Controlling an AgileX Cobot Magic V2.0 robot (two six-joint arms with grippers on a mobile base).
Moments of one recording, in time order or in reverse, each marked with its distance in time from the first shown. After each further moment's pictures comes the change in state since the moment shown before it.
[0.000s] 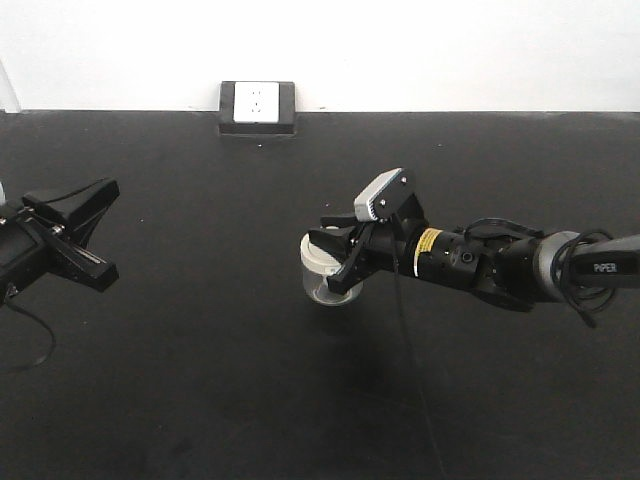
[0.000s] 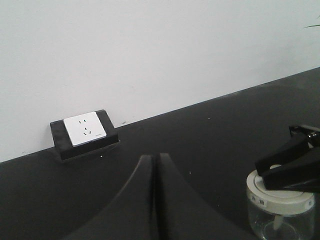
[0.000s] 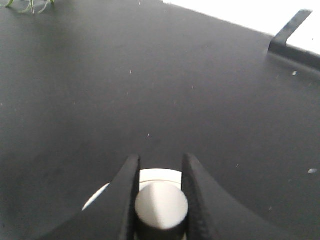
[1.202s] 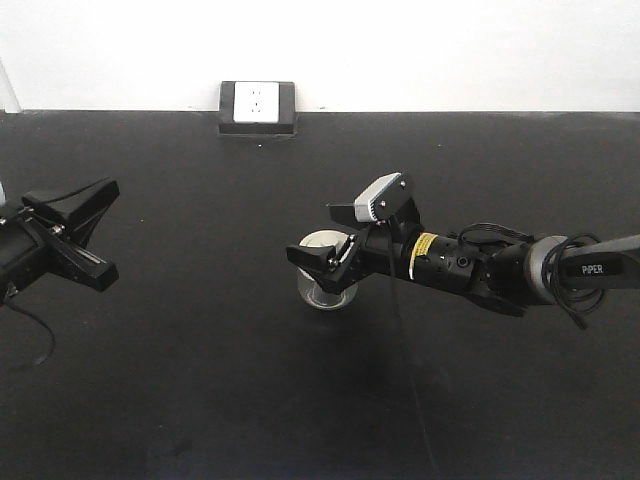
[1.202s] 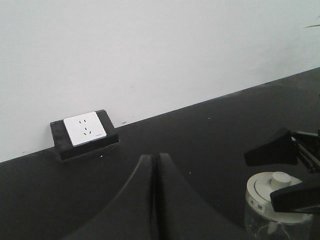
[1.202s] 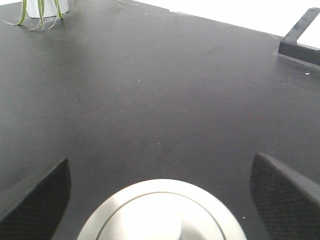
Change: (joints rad) left arm 0.000 0.000 0.000 0.000 0.000 0.000; right arm 0.000 0.029 -0.012 0.017 -0.058 0.033
